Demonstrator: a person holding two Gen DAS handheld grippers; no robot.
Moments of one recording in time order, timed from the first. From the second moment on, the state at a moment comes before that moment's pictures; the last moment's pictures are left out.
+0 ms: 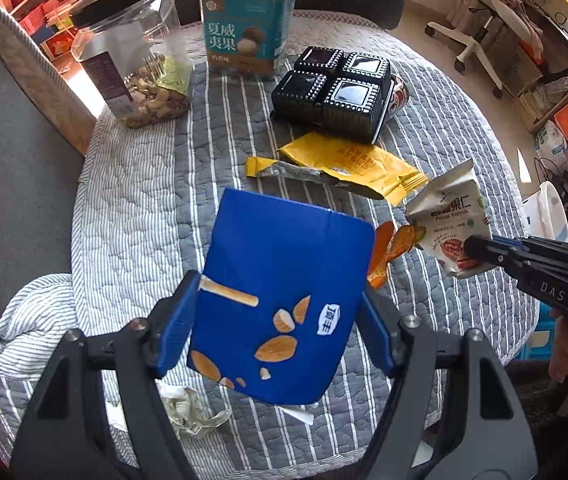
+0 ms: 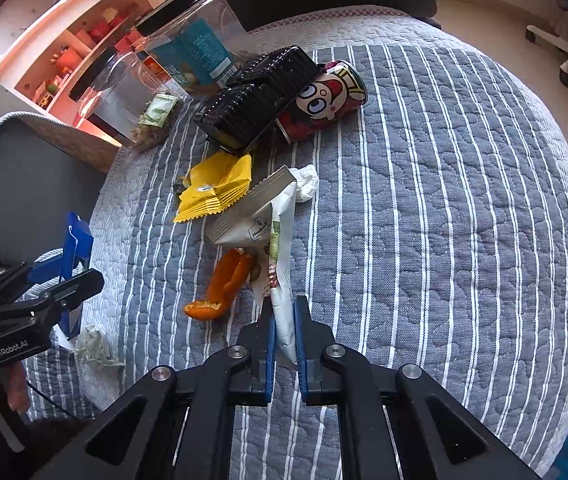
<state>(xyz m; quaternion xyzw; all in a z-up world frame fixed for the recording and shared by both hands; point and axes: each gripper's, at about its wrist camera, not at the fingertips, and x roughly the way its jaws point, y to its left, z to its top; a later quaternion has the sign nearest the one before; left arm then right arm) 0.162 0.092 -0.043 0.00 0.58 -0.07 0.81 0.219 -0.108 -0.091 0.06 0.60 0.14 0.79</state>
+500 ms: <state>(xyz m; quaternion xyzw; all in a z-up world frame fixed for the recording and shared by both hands) 0.168 0.013 -0.023 0.01 0.54 -0.12 0.83 0.172 -0.188 -0.036 0.07 0.57 0.09 0.82</state>
